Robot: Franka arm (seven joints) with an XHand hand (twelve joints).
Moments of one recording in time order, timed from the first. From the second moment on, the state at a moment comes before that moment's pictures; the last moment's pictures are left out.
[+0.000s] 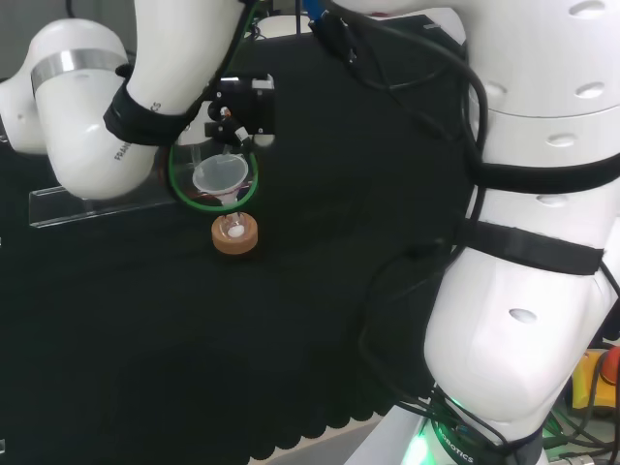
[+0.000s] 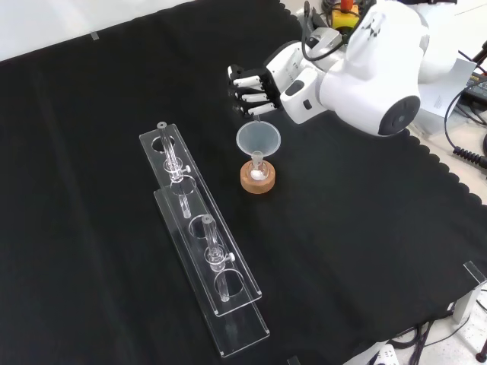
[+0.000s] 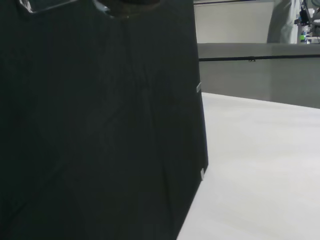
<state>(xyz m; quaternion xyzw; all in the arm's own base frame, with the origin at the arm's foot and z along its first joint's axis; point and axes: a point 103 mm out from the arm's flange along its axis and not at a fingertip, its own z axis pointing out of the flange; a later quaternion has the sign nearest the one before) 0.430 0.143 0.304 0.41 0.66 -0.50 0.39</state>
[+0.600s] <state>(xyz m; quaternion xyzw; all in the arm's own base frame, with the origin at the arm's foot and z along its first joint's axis) 0.438 0.123 0.321 0.49 0.70 -0.43 0.28</state>
